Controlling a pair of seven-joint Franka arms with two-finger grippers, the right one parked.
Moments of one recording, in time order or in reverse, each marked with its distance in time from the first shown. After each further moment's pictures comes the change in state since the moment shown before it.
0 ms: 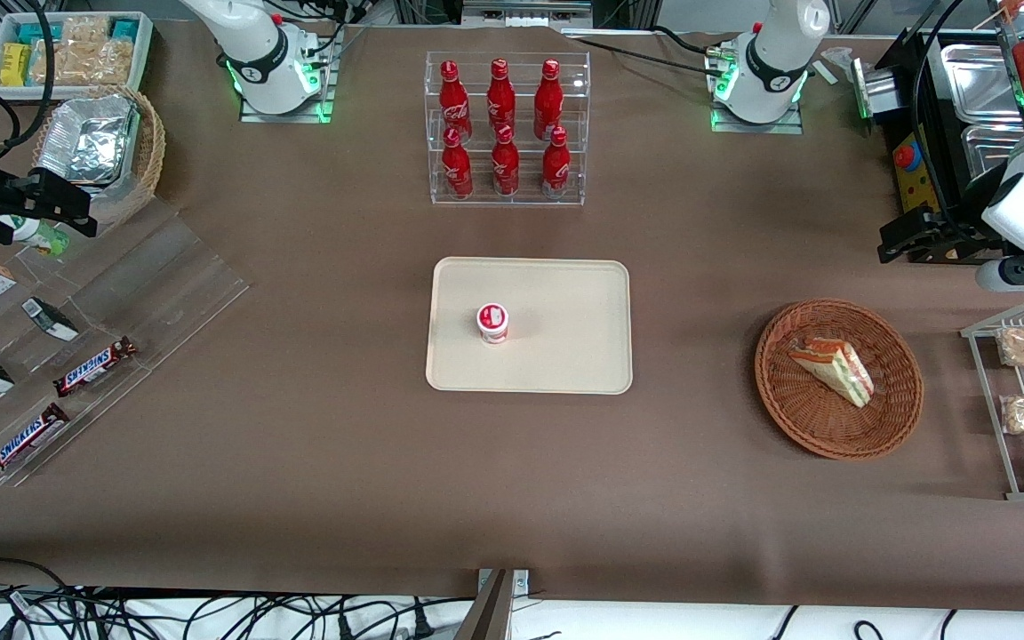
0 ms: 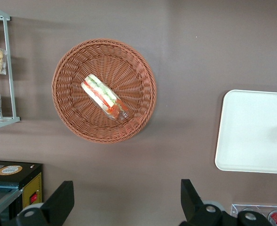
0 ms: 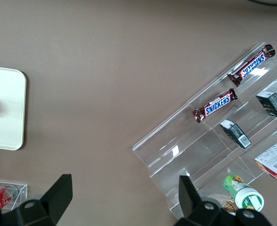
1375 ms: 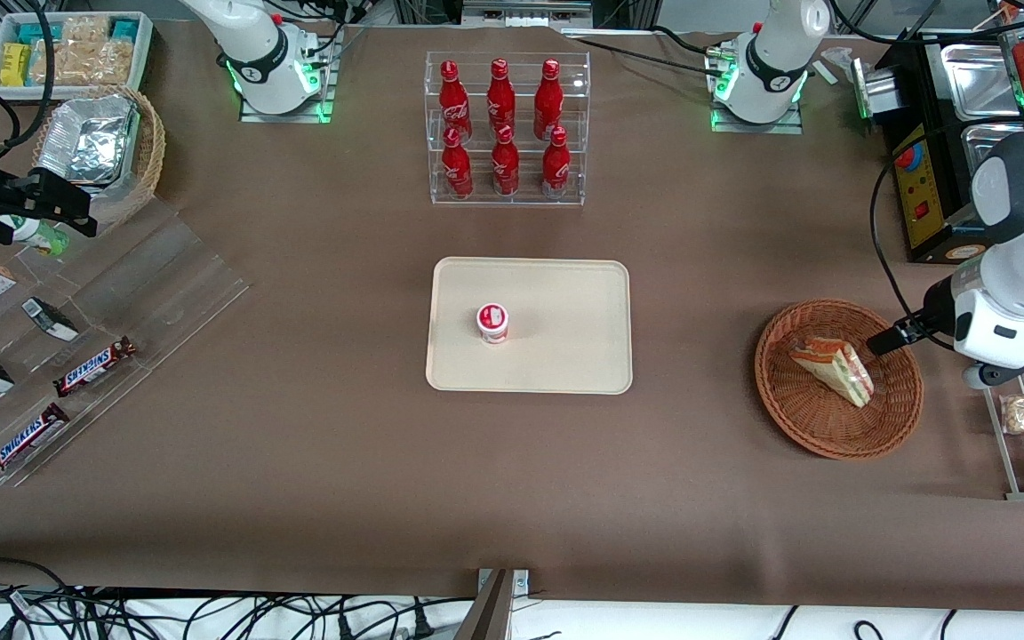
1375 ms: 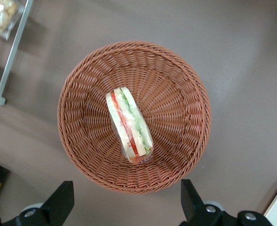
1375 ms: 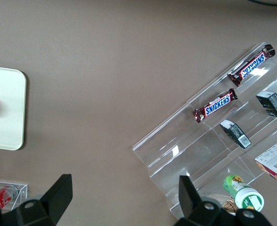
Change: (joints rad) arm 0.099 0.133 0.007 -0.285 0.044 0.437 -0.334
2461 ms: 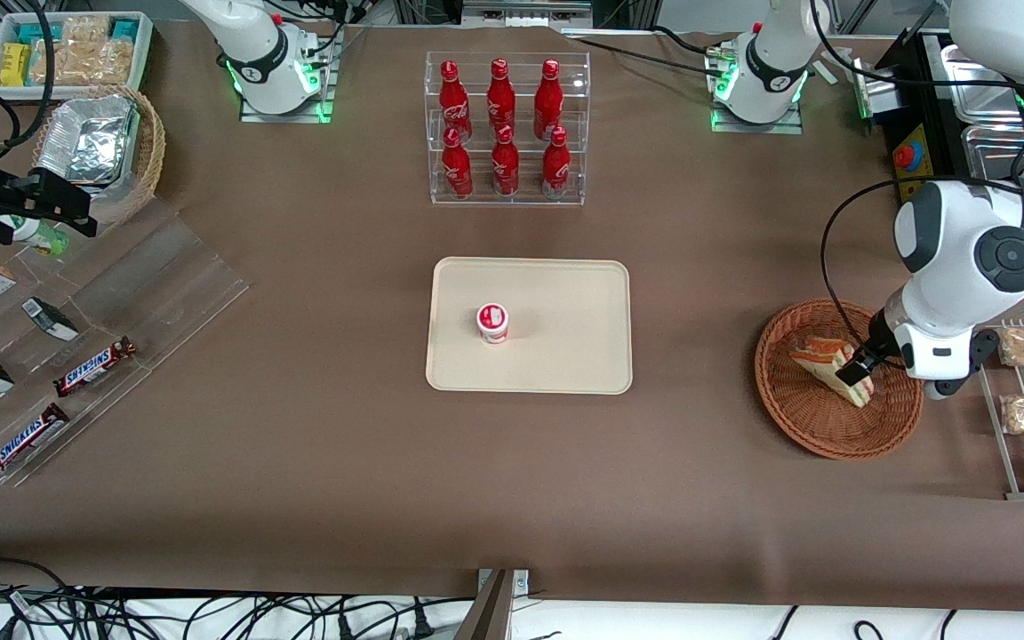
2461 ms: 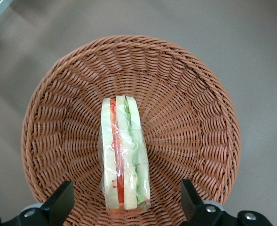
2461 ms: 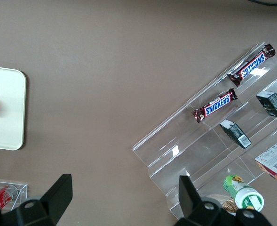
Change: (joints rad) arm -0.002 0.093 -0.004 -0.182 0.089 0.356 -0.361
